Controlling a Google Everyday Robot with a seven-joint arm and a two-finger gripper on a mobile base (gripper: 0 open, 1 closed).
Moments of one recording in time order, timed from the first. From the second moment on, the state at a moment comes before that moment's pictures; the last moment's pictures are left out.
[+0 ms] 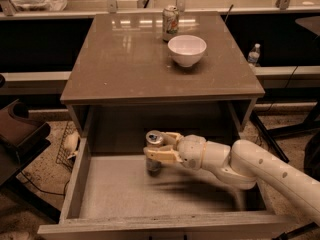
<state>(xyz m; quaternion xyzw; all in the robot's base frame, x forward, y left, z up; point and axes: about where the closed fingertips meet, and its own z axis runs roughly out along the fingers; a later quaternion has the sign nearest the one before) 0.522 0.012 0.705 -0.38 0.62 0.42 0.54</state>
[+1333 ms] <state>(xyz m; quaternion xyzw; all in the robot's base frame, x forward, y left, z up) 0.520 0.019 0.708 -0.38 0.62 0.43 0.53</state>
